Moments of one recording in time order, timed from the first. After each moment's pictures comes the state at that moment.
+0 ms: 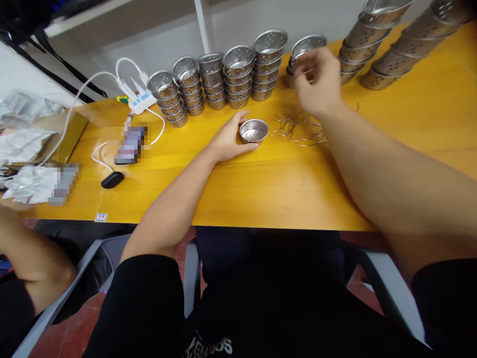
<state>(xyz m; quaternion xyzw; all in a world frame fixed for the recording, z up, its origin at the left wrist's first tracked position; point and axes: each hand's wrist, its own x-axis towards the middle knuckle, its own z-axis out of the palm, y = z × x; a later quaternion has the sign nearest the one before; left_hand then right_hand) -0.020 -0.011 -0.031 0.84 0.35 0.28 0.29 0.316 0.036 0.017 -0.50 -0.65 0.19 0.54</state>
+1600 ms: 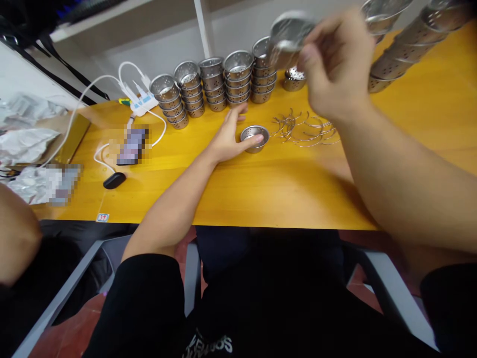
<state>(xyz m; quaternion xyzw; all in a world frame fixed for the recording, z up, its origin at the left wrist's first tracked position) -0.014 -0.021 -0.017 0.84 0.37 0.30 0.25 0.304 -0.029 0.087 -0.44 -0.76 0.07 0.48</state>
